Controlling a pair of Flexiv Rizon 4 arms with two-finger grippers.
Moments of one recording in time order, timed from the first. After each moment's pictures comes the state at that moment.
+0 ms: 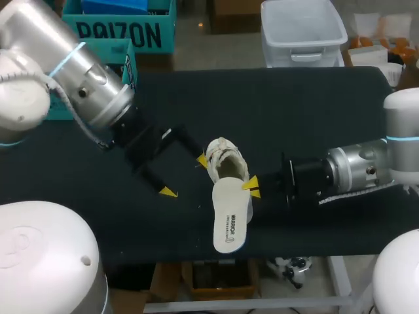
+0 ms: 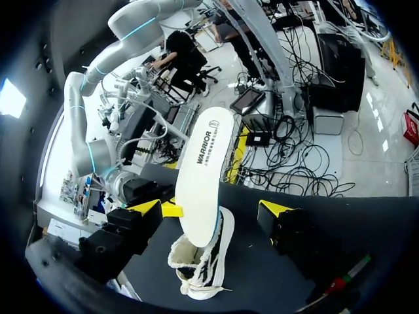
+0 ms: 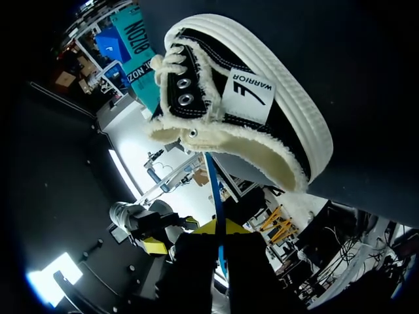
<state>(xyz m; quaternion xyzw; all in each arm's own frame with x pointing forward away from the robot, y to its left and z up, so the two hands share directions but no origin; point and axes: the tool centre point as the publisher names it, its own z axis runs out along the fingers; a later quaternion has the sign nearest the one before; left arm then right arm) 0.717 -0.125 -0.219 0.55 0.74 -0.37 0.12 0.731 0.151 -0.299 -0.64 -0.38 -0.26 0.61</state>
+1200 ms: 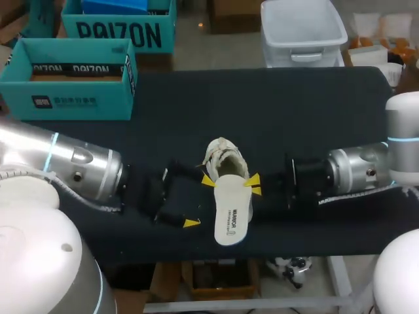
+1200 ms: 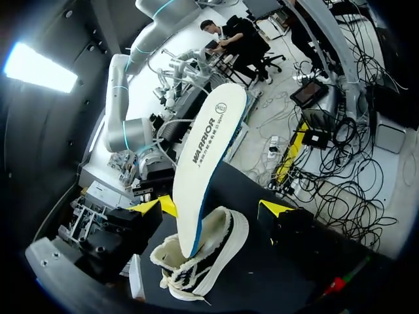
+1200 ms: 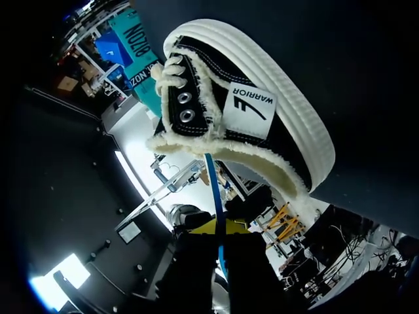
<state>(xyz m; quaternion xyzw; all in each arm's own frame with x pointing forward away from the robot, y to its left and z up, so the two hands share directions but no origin) 0.703 -0.153 -0.279 0.40 0.75 -0.45 0.27 0.742 0.147 -0.302 -0.63 -0.37 -0.27 0.63</state>
